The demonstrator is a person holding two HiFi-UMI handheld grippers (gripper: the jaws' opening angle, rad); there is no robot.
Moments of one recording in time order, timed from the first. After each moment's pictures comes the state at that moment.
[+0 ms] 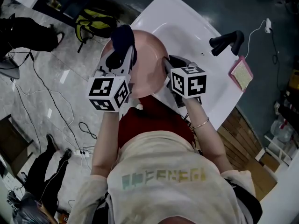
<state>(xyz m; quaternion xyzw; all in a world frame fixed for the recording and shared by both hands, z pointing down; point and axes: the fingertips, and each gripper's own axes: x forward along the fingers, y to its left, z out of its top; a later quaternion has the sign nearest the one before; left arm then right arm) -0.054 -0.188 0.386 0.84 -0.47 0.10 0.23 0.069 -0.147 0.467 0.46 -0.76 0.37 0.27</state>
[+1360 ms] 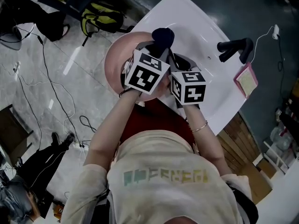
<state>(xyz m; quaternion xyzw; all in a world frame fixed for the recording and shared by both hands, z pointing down) 0.045 -0.192 0.447 0.86 -0.33 0.31 0.24 0.066 -0.164 0.464 0.49 -0.76 0.31 0.28</state>
